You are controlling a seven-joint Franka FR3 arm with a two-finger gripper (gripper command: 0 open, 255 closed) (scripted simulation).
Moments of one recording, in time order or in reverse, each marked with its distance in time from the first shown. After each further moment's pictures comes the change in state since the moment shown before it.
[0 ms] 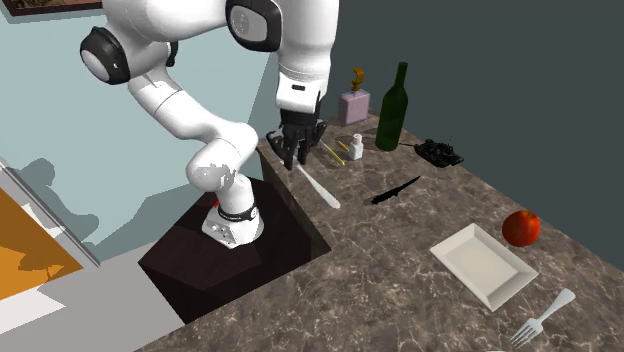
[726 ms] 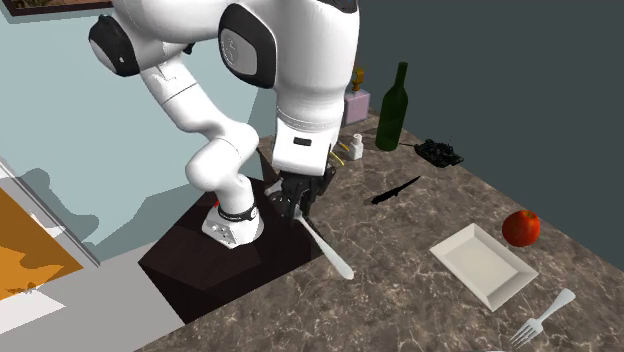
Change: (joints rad) arm -0.027 0.293 -0.233 0.210 -0.119 0.118 -0.232
